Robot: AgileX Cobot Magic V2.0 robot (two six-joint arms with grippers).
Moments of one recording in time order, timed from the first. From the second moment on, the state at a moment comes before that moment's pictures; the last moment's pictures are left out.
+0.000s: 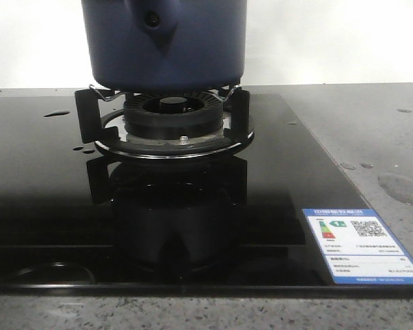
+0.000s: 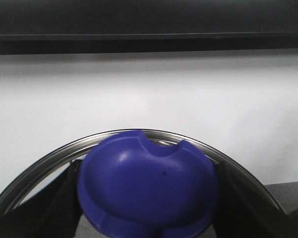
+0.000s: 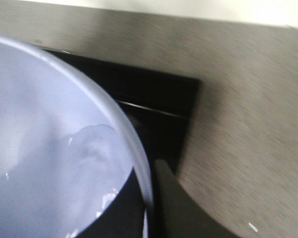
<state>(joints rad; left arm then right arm) -0.12 1.13 -1.12 -0.41 0.16 0.42 0.08 1.57 -1.88 0.40 1.23 -0.14</state>
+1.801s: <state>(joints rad) -0.12 1.13 -1.12 -0.44 0.16 0.42 0.54 1.61 -1.21 0.45 -0.43 -0.51</state>
